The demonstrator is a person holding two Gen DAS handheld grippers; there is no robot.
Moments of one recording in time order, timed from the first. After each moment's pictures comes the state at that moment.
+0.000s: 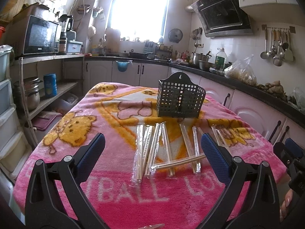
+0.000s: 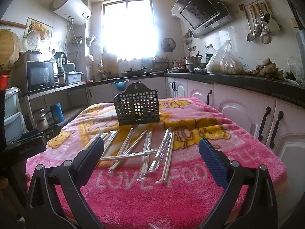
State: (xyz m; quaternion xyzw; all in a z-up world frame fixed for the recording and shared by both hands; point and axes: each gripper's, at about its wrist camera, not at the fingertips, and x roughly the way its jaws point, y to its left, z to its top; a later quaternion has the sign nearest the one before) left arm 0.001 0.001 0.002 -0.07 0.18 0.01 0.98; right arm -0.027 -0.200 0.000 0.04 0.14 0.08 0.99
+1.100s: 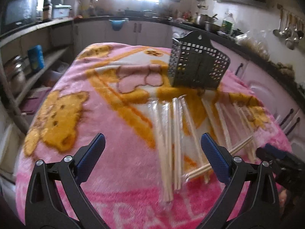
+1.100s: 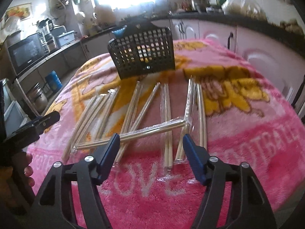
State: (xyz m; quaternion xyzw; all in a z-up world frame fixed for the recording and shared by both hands) left arm 0.114 0.051 -0.031 -0.07 0.34 -0.04 0.94; right arm 0.097 -0.159 -0.044 0.08 0.38 0.11 0.91
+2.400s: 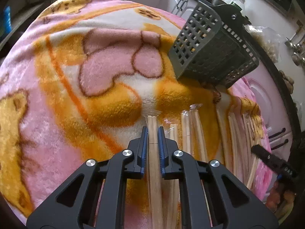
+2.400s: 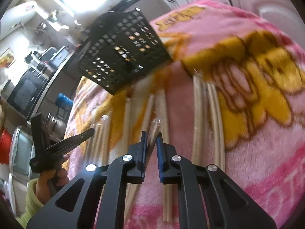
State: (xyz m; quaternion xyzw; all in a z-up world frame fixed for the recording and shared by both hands) left arm 0.256 0.072 -0.078 -0.15 0.49 -0.12 0.85; right arm 0.205 -0.204 -0.042 0.23 0.45 0.17 0.85
